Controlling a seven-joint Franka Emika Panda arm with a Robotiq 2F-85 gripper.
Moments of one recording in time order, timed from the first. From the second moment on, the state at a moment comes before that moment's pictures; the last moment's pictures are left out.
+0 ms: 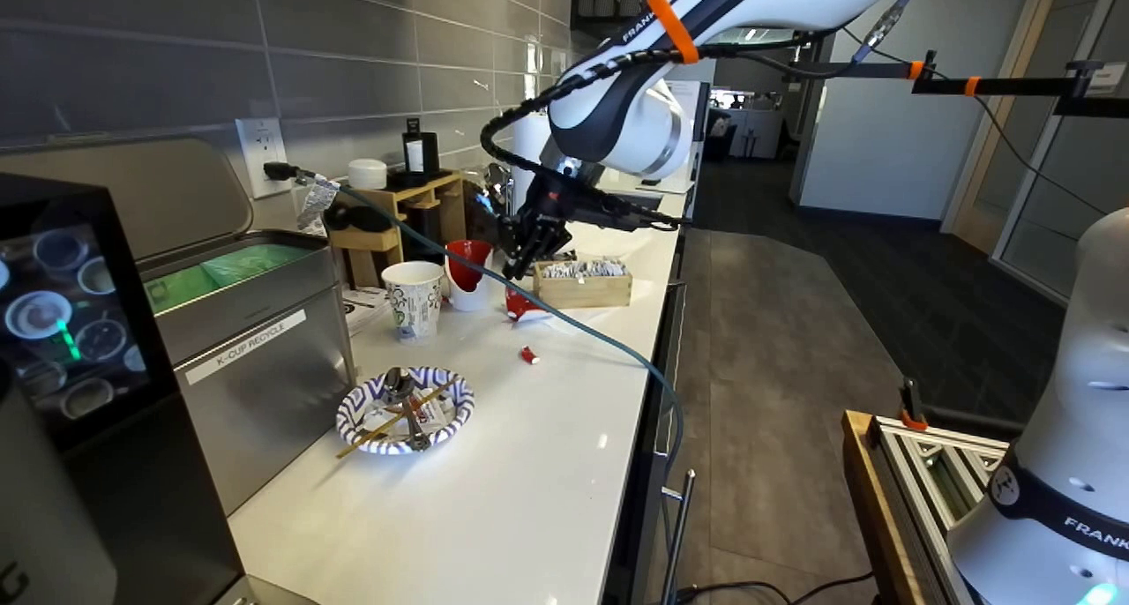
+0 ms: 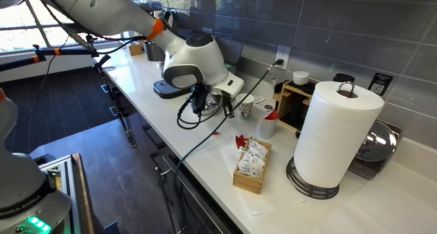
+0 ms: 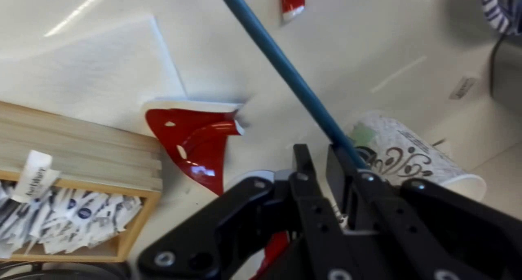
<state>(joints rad) -0.20 0.21 -0.02 -2.14 0.44 2.76 -0.04</state>
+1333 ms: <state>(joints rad) -0.17 0.23 -0.14 -2.15 0.15 2.57 0.00</state>
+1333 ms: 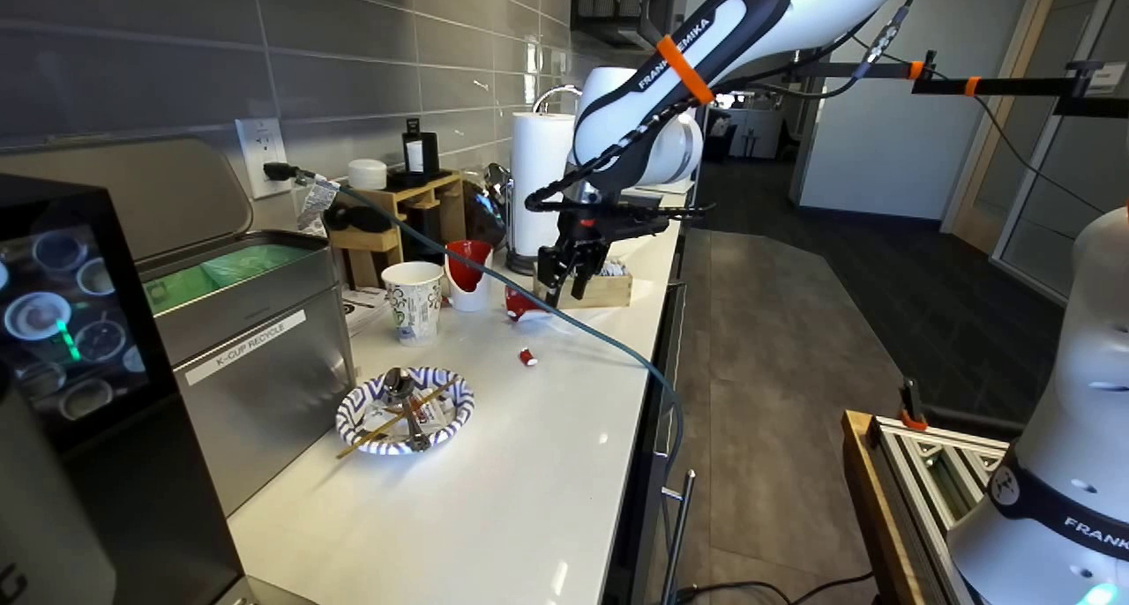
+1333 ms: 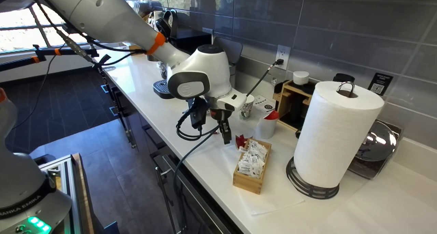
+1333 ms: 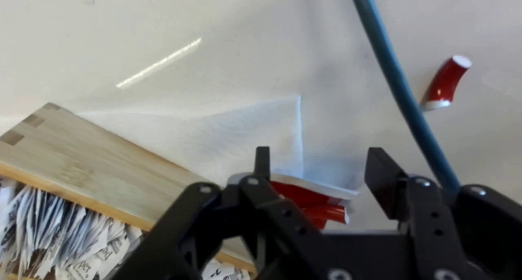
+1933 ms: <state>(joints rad) -0.20 0.11 -0.15 -2.25 0.20 2.54 -0.08</state>
